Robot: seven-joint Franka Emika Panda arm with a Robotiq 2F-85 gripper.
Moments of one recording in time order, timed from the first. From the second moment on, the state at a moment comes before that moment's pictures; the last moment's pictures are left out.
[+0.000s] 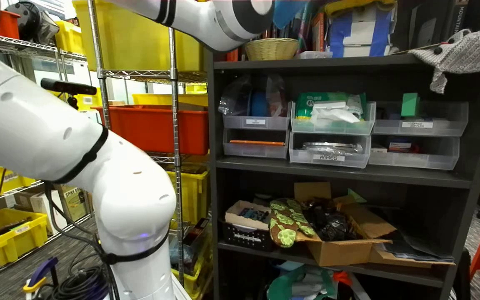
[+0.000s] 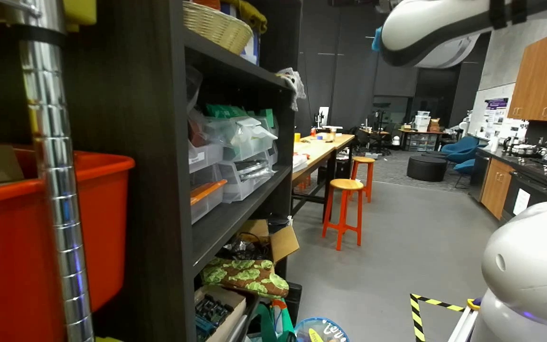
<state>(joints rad) -0.15 -0.85 -0.11 -2.54 -0.16 3.47 -0.28</state>
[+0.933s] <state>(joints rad) -0.16 -0.95 -0.06 -2.46 -0.22 3.44 -0.30</state>
